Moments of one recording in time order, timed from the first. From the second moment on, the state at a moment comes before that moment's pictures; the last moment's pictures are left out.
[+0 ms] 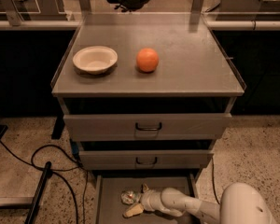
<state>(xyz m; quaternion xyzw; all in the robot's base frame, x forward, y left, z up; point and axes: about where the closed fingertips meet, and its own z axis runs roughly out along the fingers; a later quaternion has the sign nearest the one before) 0.529 0.023 0.128 -0.41 0.81 0.27 0.33</state>
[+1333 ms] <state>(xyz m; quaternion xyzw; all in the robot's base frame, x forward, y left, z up) 0.527 0.033 0.099 -0.40 0.81 0.29 0.31</state>
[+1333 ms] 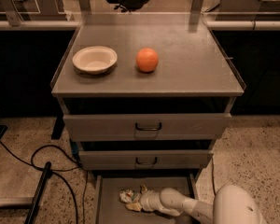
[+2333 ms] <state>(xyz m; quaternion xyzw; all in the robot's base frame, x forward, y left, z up) 0.527 0.033 0.100 -0.40 0.81 0.29 0.31</state>
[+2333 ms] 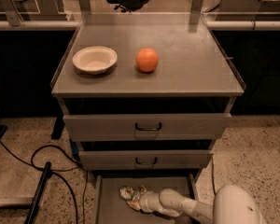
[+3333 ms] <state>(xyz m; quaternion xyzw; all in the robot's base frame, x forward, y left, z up) 0.511 0.036 0.153 -0.39 0.81 0.28 0.35</state>
